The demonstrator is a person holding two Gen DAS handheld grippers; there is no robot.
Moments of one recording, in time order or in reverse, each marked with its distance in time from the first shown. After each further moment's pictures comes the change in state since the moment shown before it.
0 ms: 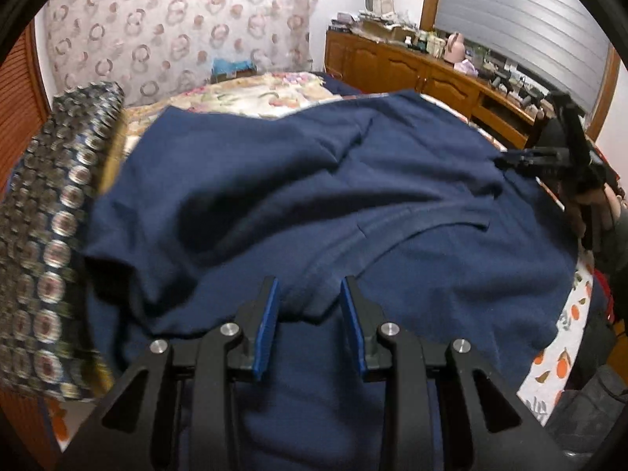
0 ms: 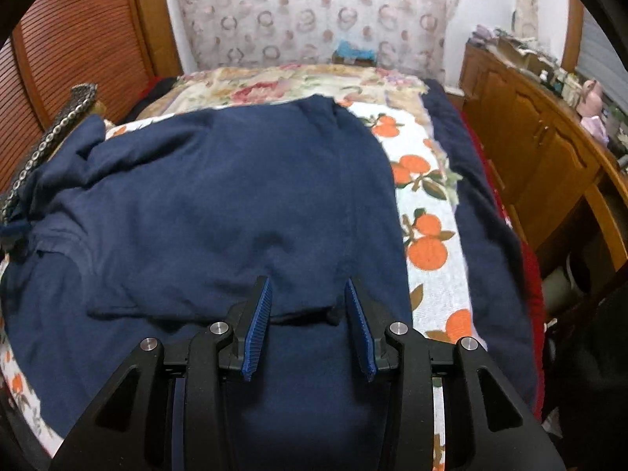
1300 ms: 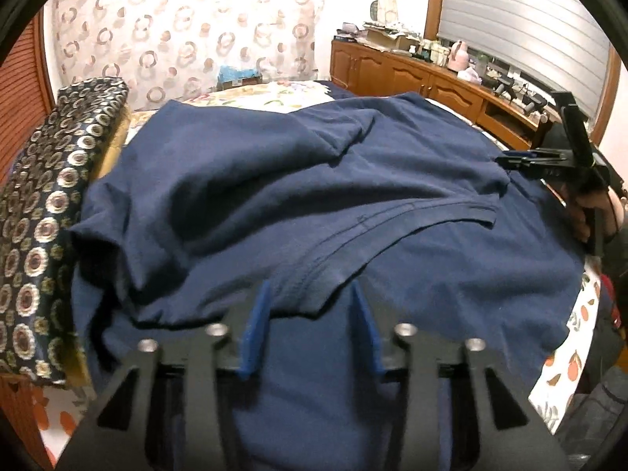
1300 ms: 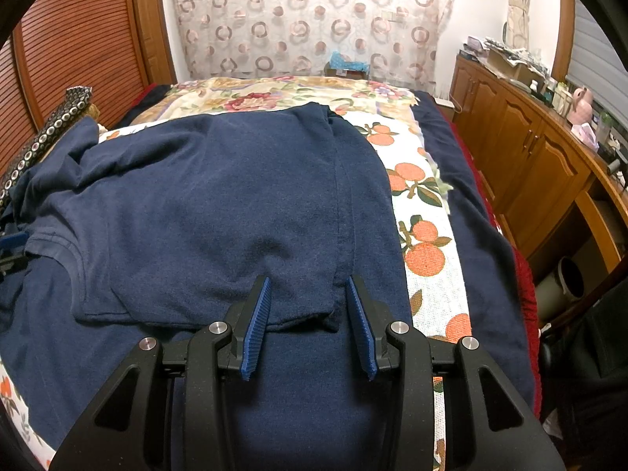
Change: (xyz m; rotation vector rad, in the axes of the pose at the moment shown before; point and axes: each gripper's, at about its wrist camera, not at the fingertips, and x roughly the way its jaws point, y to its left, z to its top) left arm 0.000 -0.003 -0.018 -0.007 -0.052 0.036; right arm 0.001 0.004 -0.006 -0.007 -0.037 -0.034
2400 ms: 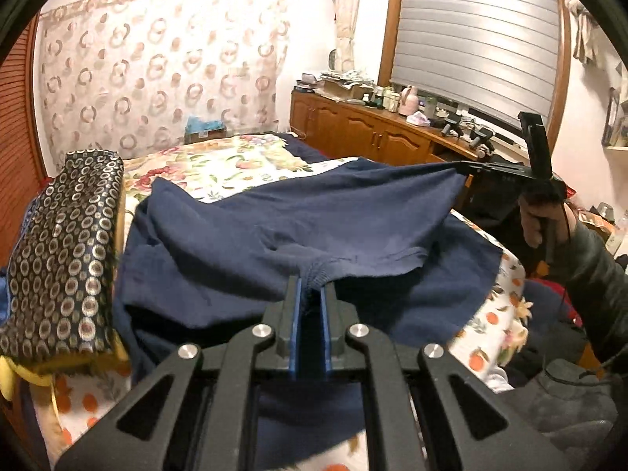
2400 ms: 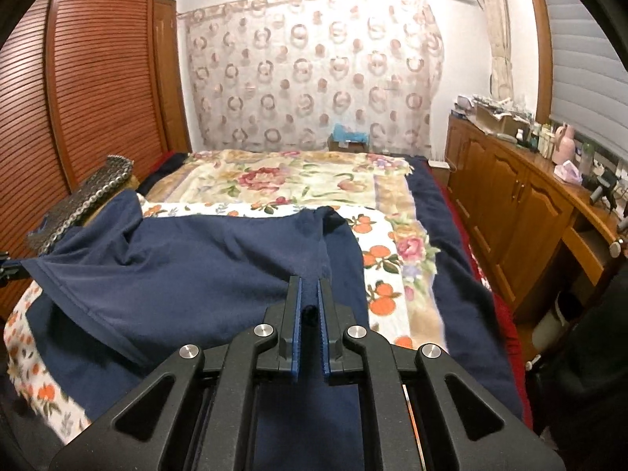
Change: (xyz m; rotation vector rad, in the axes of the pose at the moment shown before) left arm -0.113 -0.027 -0.005 0.036 -0.185 -0.155; right arm -0.117 -0.010 -0.006 -0.002 -0.274 0.018
